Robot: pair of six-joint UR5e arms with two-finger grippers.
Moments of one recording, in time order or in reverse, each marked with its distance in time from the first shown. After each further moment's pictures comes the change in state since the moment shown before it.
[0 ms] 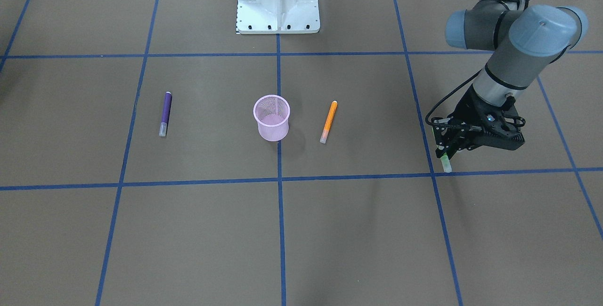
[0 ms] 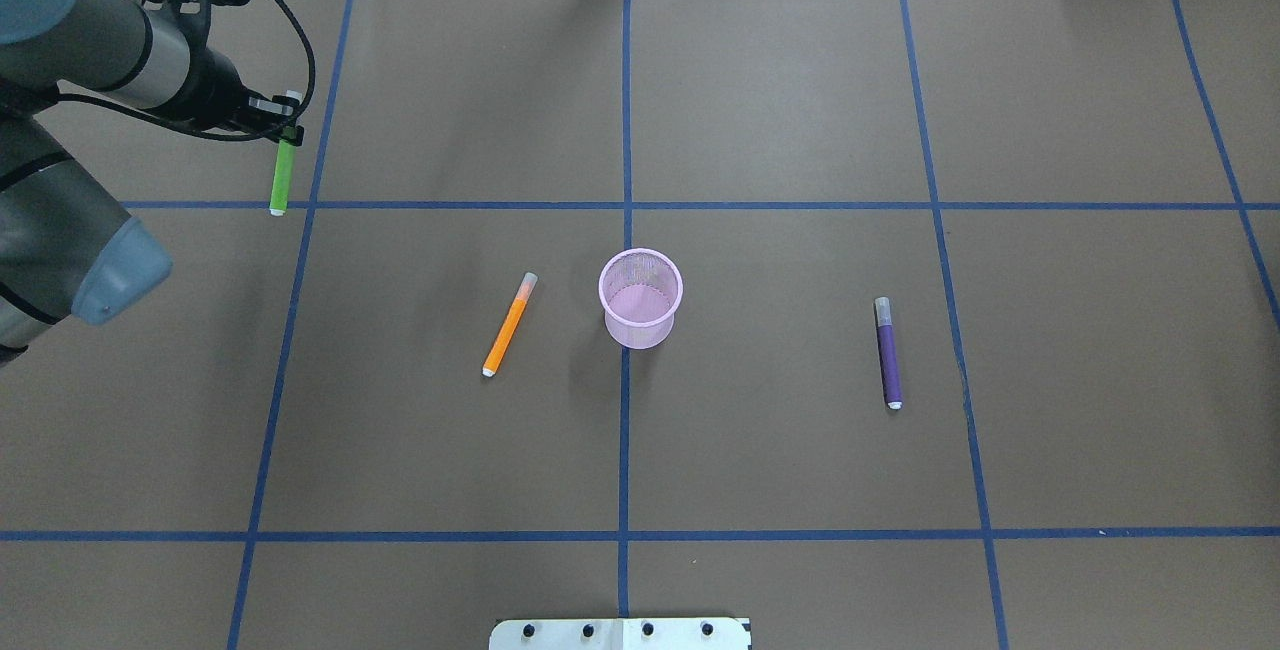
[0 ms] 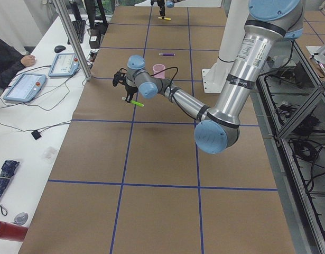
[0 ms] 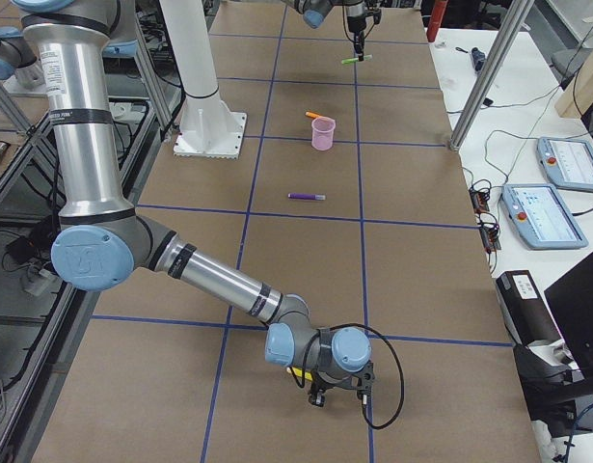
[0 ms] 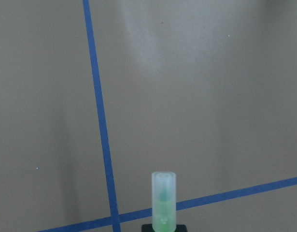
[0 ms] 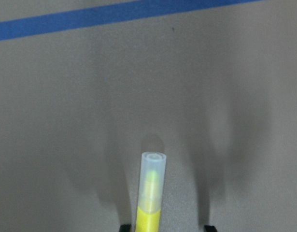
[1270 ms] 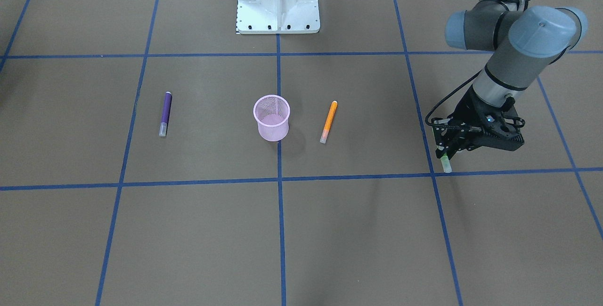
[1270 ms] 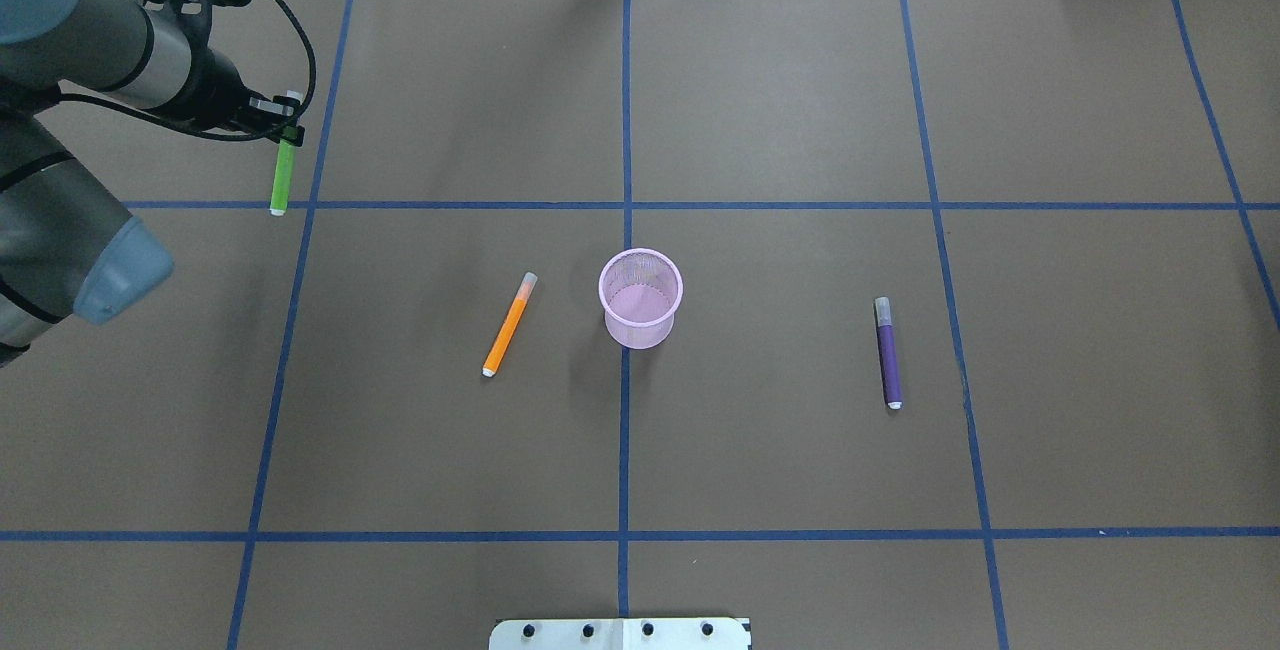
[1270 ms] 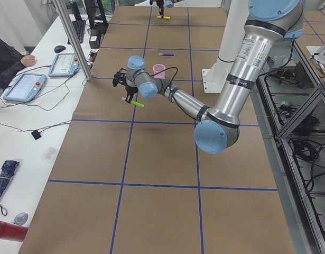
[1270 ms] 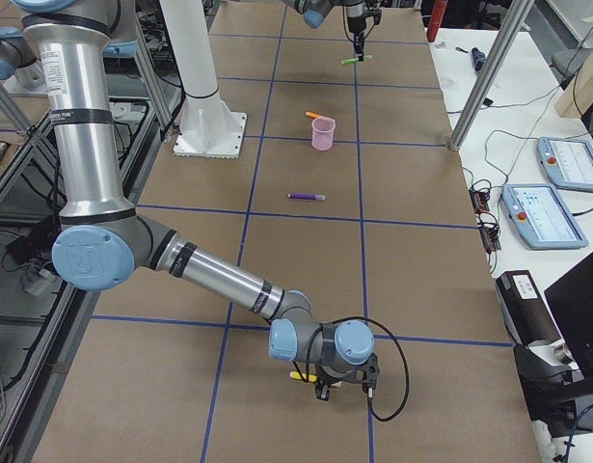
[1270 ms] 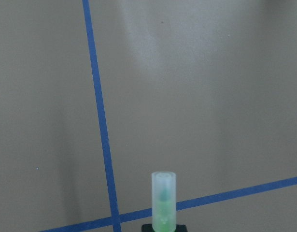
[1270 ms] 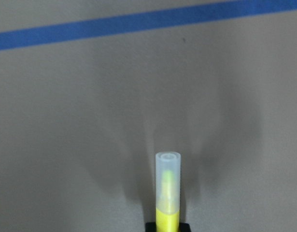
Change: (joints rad) left arm 0.000 -0.013 0.001 0.001 0.001 0.002; right arm -0.004 -0.002 0.054 0.010 -0.007 -0.003
